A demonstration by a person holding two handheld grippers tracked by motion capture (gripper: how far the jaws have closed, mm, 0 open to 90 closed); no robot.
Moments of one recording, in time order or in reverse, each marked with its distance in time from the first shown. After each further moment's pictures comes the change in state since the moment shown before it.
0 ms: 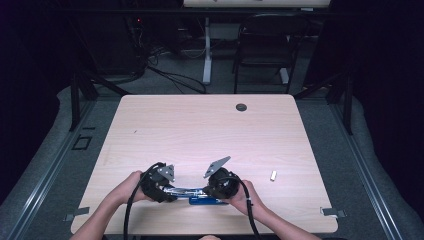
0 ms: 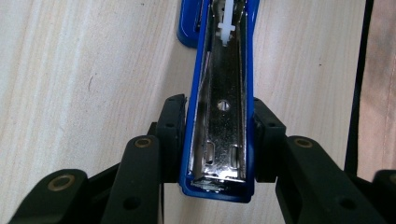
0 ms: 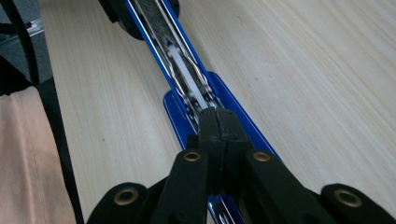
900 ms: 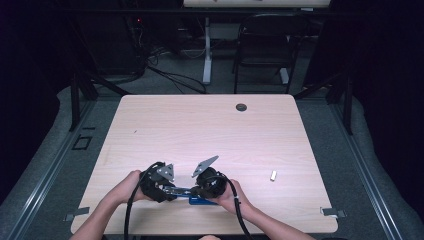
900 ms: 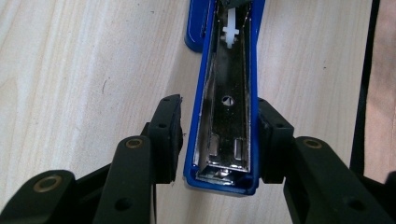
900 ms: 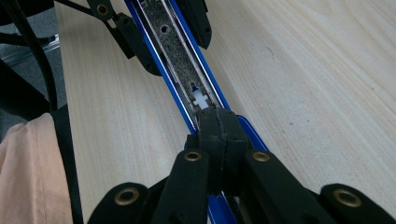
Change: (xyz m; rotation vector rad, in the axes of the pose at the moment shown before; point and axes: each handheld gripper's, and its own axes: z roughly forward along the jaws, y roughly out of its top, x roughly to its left) left arm -0.003 0.001 -0.006 -0.010 0.043 0.013; right arm 0.007 0.019 0.027 -0.034 0.069 0.006
